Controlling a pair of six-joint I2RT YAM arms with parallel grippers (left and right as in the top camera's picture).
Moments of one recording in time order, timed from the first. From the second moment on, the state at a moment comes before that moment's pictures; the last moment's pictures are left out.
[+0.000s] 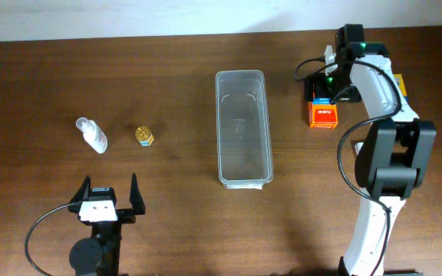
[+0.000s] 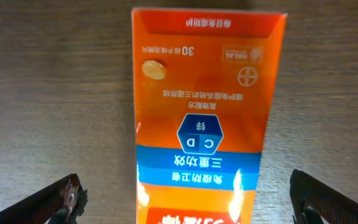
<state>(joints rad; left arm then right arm) 0.13 0.01 0.01 -0.07 0.10 0.03 -0.06 2.28 1.96 -1.05 -0.07 -0.02</state>
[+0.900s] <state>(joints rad) 0.13 0.01 0.01 -0.07 0.10 0.03 -0.06 2.35 1.96 -1.03 -0.03 0.00</state>
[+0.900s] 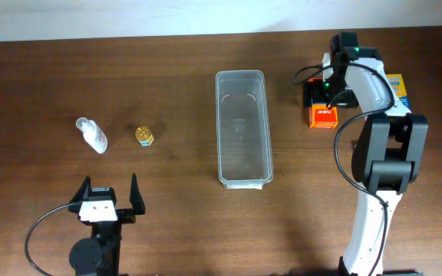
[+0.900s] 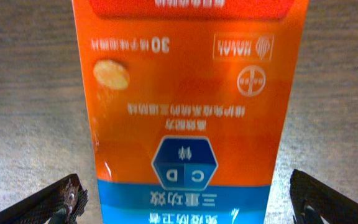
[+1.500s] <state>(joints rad) 0.13 0.01 0.01 -0.07 0.10 0.03 -0.06 2.37 1.95 -1.01 -0.03 0.00</state>
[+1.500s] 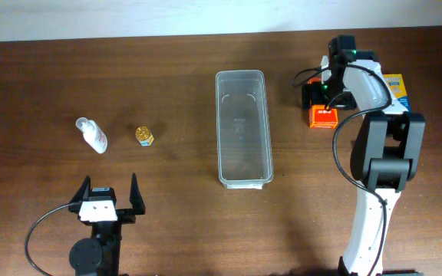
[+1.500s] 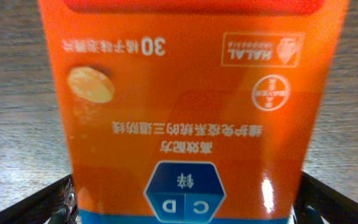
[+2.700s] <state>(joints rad) 0.13 0.01 0.01 -0.07 0.10 0.03 -0.06 2.39 2.02 -1.10 -0.03 0.00</state>
